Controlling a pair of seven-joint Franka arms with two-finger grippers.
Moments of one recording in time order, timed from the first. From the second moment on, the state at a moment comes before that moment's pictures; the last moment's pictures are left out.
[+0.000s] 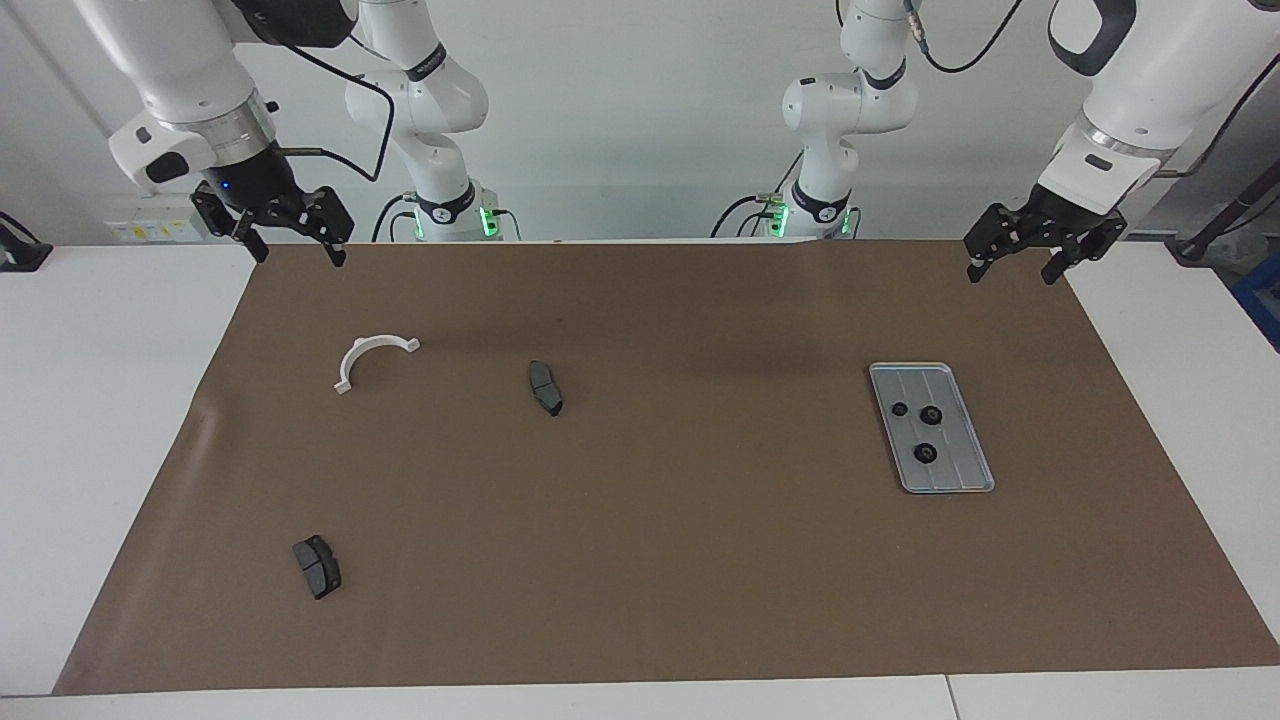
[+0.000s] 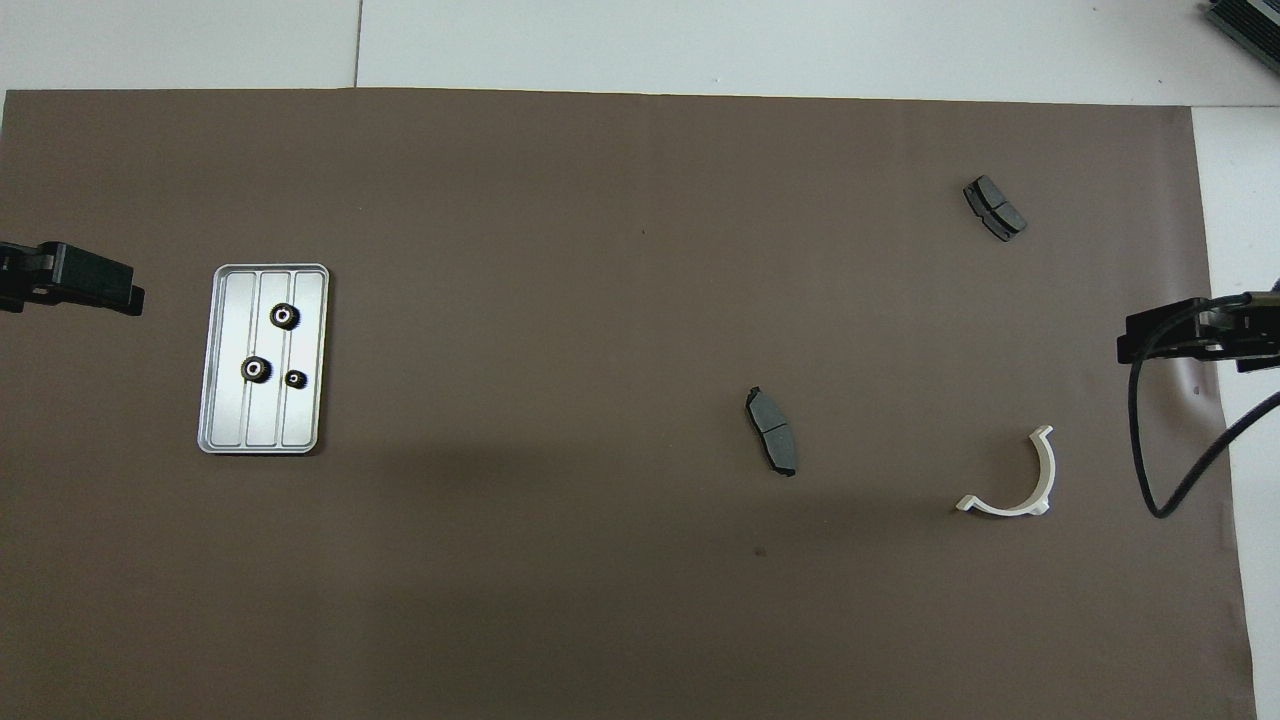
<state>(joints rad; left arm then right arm) -0.03 0.05 0.00 -1.48 -0.02 1.53 0.07 -0.02 -0.07 0.00 -1.64 -0.01 1.55 0.07</state>
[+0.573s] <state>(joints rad) -0.03 0.03 0.01 -1.60 -0.01 1.66 0.07 -0.02 -0.07 0.00 -1.64 -0.01 1.55 0.07</state>
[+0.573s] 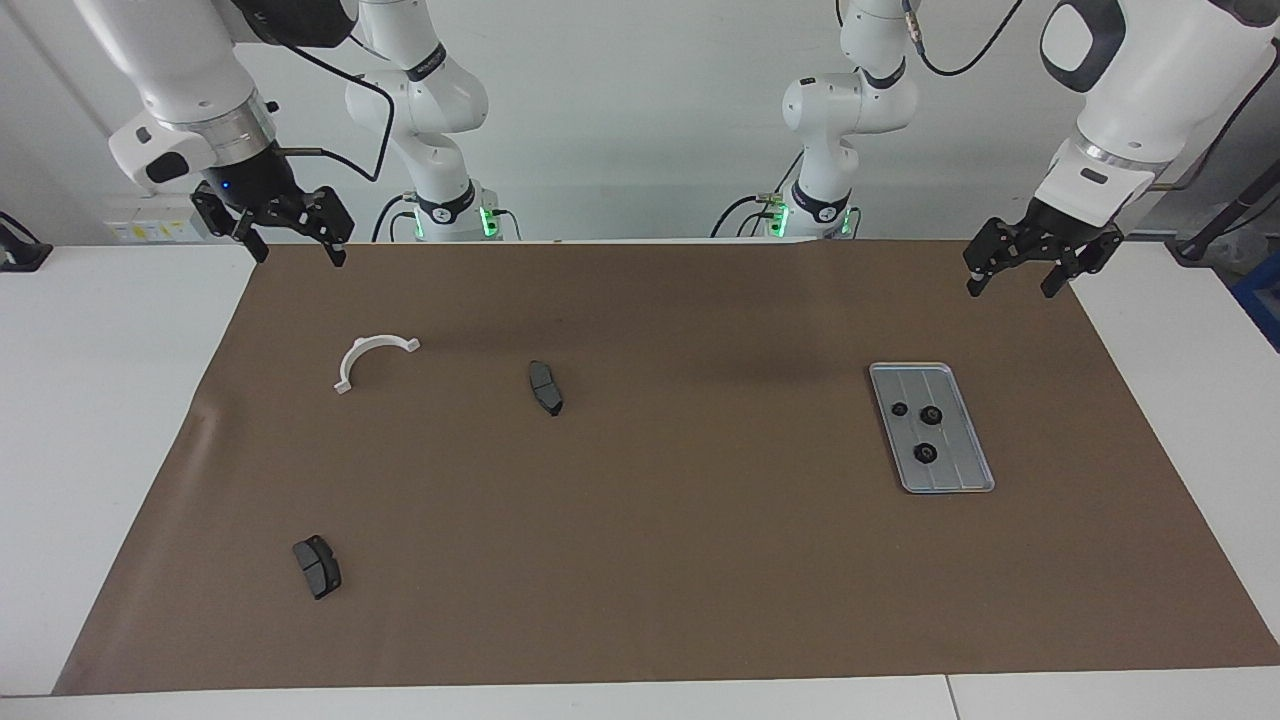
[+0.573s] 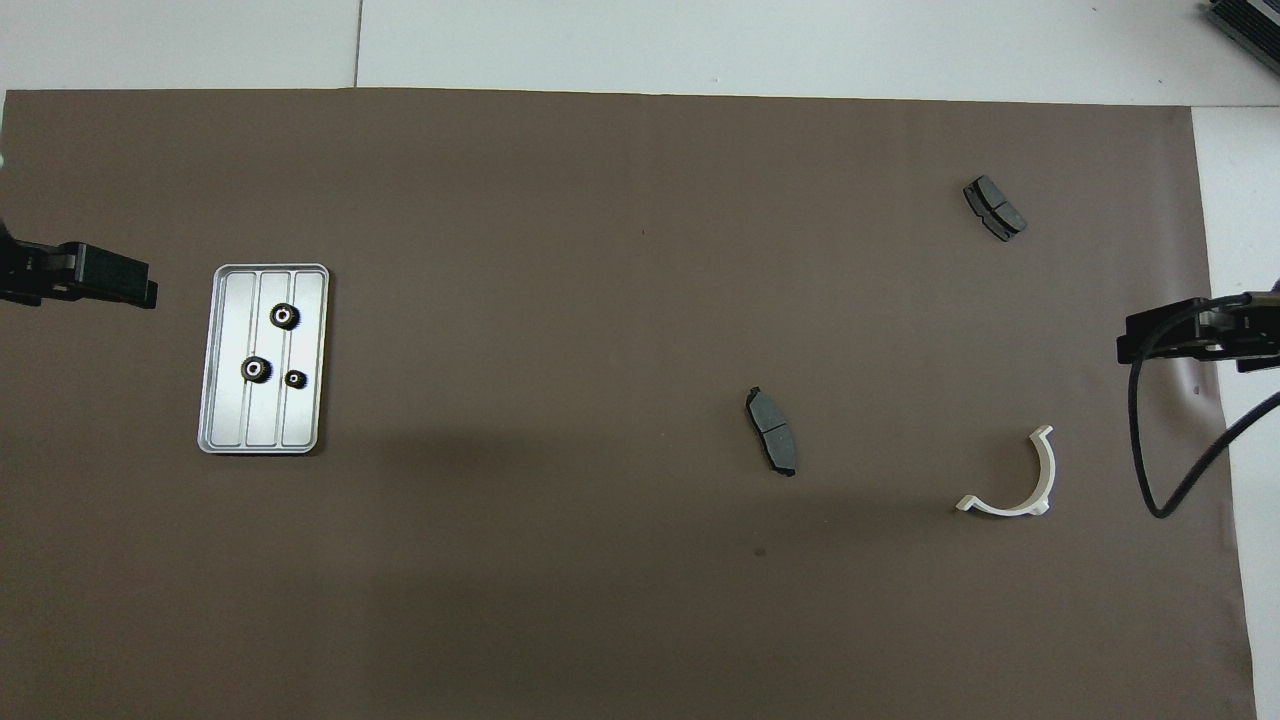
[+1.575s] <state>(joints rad) 0.00 0.17 0.00 -1.90 0.00 2.11 0.14 -0.02 -0.07 0.00 -1.64 -0.01 1.55 0.07</state>
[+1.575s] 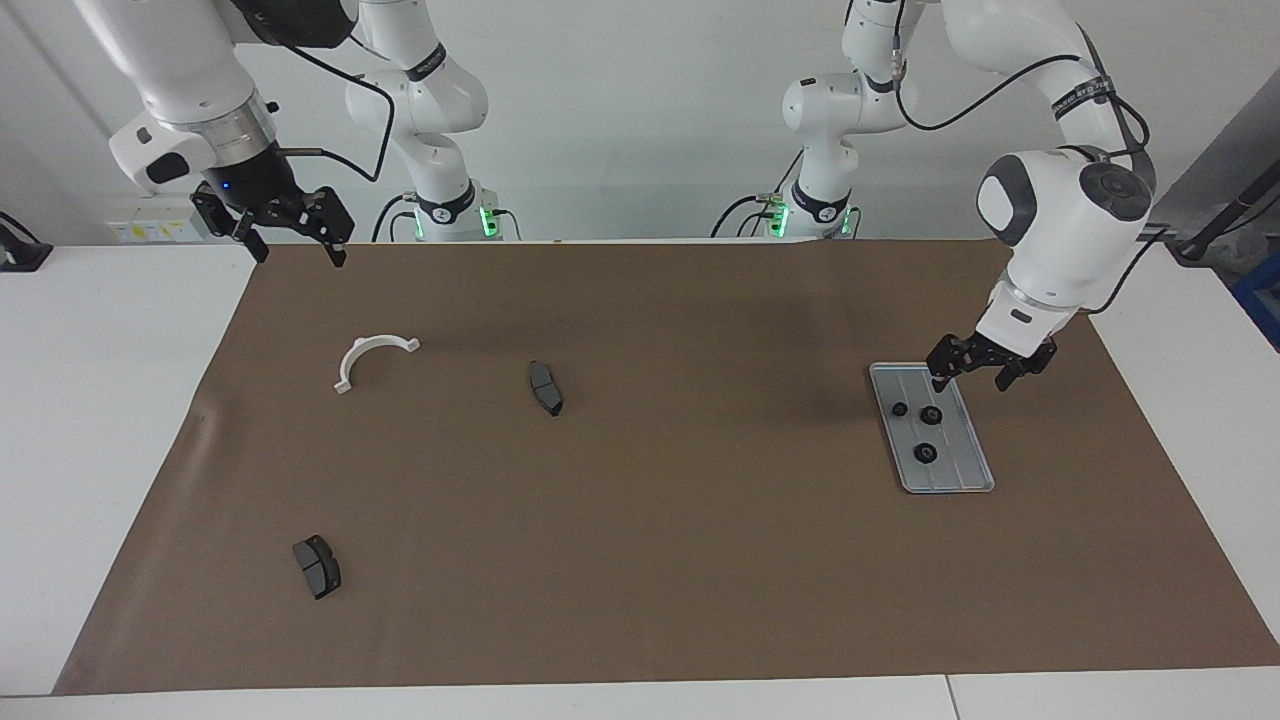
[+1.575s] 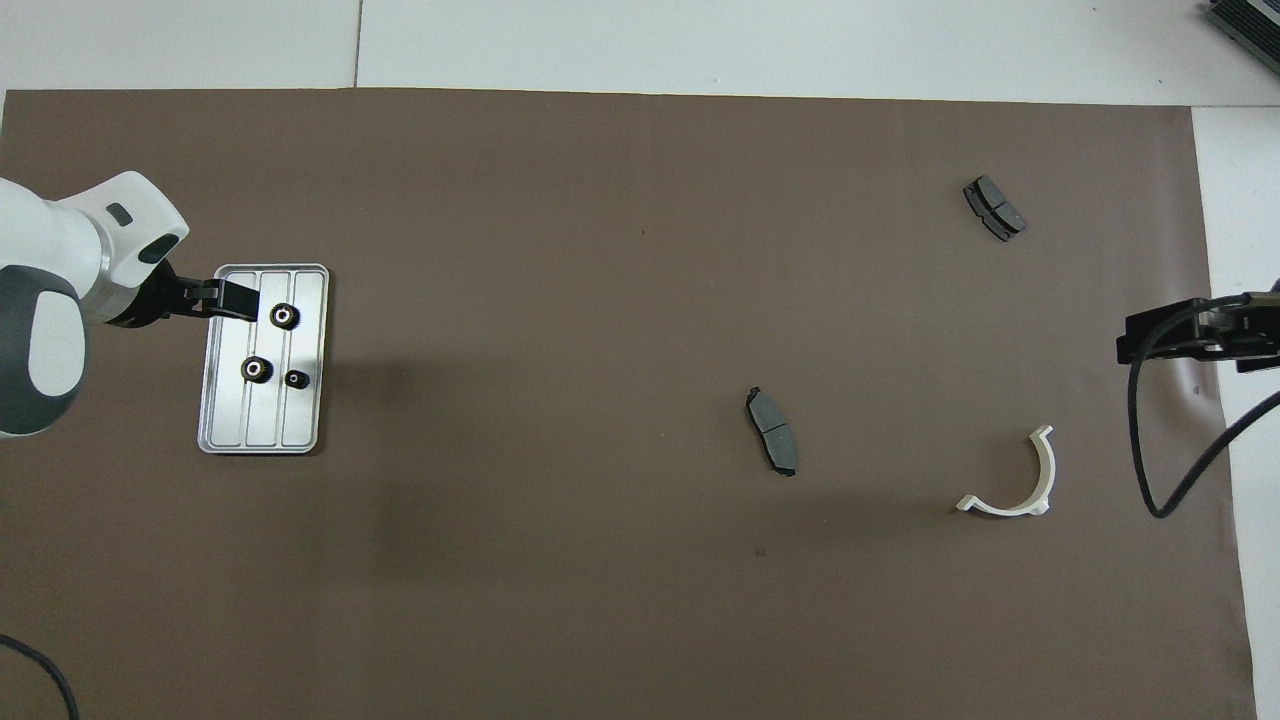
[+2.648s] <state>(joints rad) 0.05 0.31 0.00 -1.94 0.00 2.22 0.54 -0.02 -0.07 0.00 -1.65 -0.01 1.55 0.07</state>
